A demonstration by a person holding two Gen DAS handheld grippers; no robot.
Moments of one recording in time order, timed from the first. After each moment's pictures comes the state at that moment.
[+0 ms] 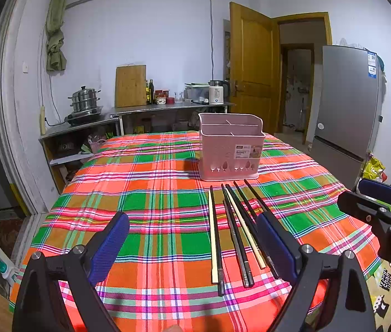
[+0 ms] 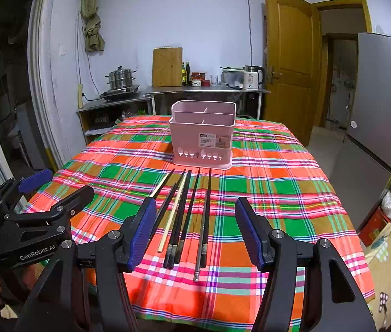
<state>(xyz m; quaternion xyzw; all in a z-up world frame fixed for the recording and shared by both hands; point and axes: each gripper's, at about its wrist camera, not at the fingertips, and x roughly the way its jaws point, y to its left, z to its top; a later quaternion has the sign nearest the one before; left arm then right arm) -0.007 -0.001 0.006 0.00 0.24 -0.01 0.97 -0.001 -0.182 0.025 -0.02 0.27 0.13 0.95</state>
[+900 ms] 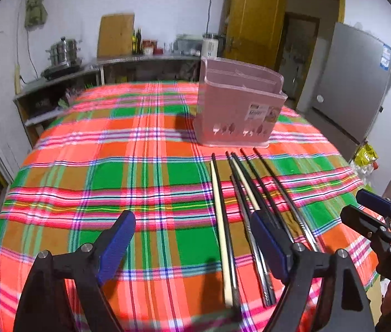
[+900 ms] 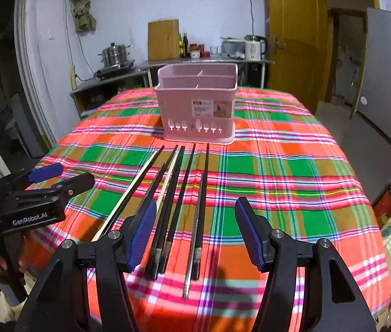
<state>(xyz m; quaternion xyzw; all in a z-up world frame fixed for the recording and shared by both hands) 0.101 0.025 -0.045 -0.04 0.38 -0.06 0.92 0.066 -0.180 -0.020 -0.02 0.35 0.14 0.93</state>
